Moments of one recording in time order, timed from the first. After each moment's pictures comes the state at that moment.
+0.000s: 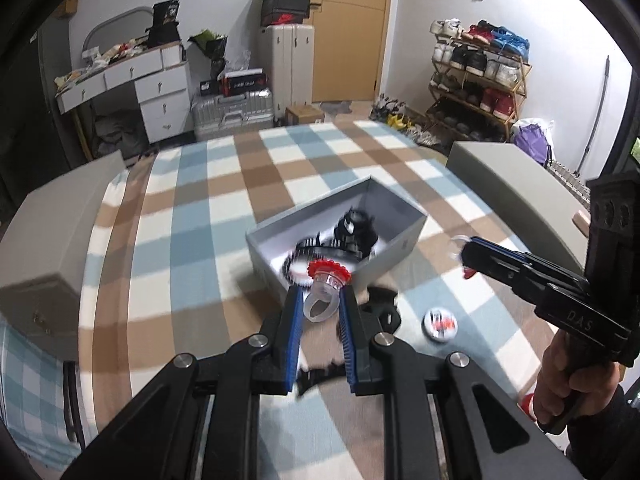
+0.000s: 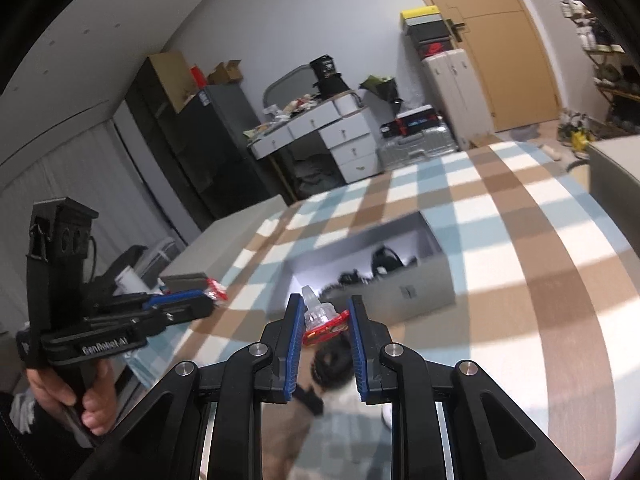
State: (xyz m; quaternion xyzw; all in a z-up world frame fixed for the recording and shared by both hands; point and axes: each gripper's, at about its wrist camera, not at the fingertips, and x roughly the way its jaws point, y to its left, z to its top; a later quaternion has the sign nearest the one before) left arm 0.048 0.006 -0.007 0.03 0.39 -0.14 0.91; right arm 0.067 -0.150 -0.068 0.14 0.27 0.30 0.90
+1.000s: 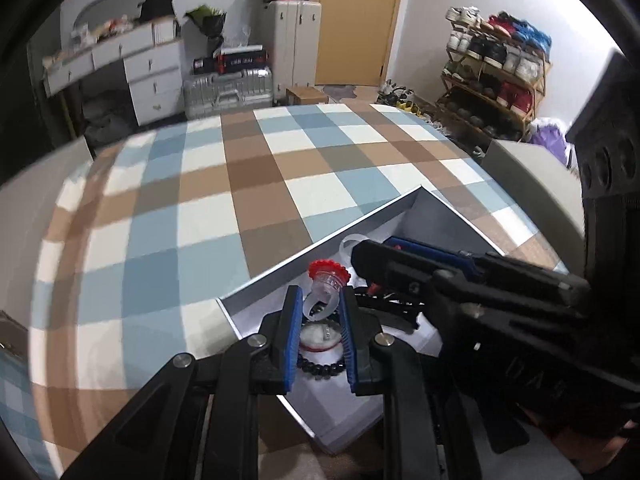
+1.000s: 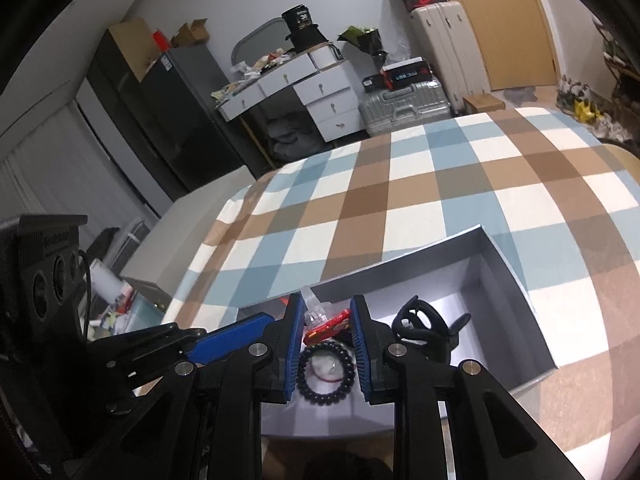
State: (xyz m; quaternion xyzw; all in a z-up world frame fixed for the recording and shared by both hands) left arm 0.126 0.004 -0.051 0.00 0.43 -0.15 0.89; right arm 0.177 -0.076 -0.094 0.13 0.36 0.26 0.89
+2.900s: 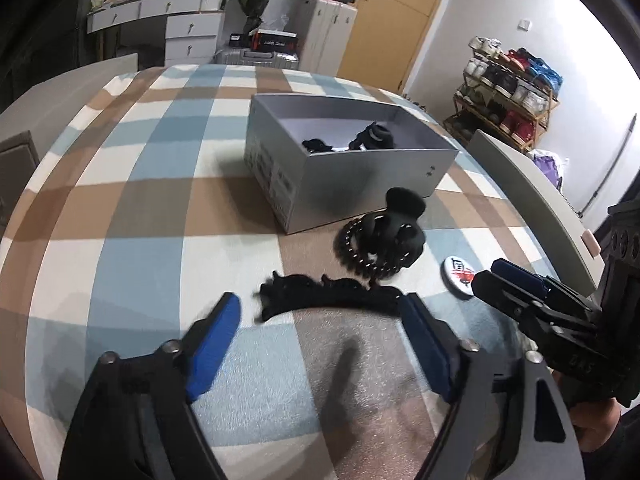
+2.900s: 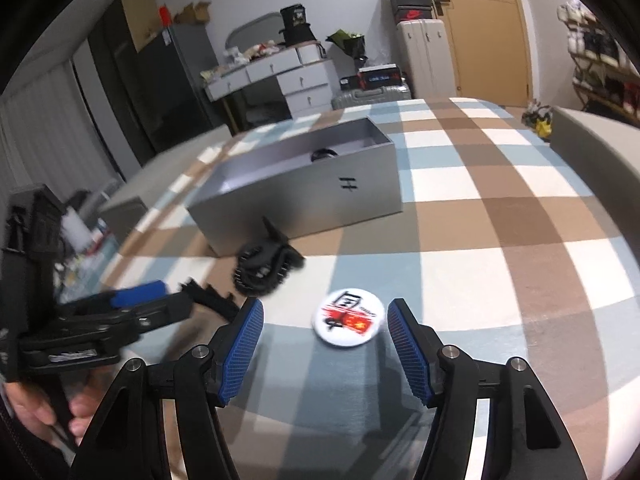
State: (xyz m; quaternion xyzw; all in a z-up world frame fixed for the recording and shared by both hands) left arm 0.018 0.015 -0.097 -0.09 0.42 -0.11 0.89; right arm 0.041 -0.144 -0.139 0.03 0.36 0.19 0.91
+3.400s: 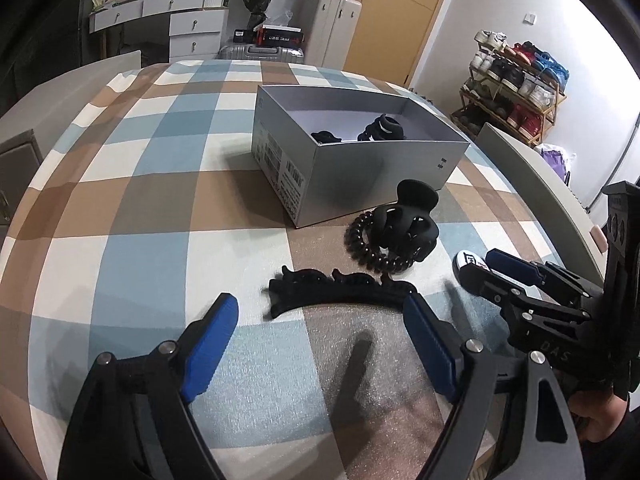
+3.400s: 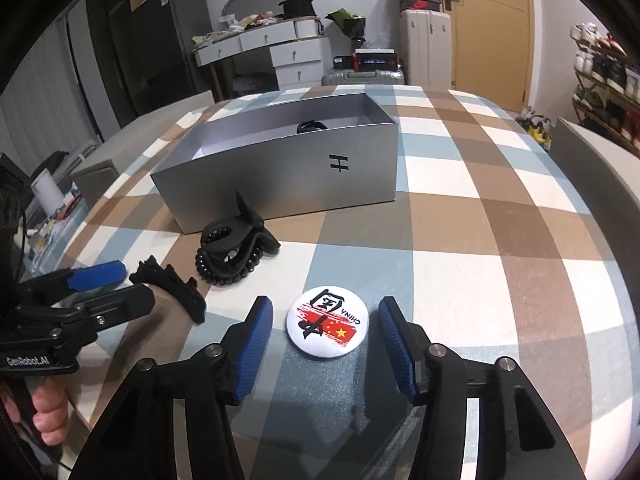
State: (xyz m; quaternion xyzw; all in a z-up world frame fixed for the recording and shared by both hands) left arm 0.017 0.017 -0.101 -0.08 0.43 -0.10 0.89; right arm 0.053 -0.132 -0.146 -0.04 0.38 0.16 0.91
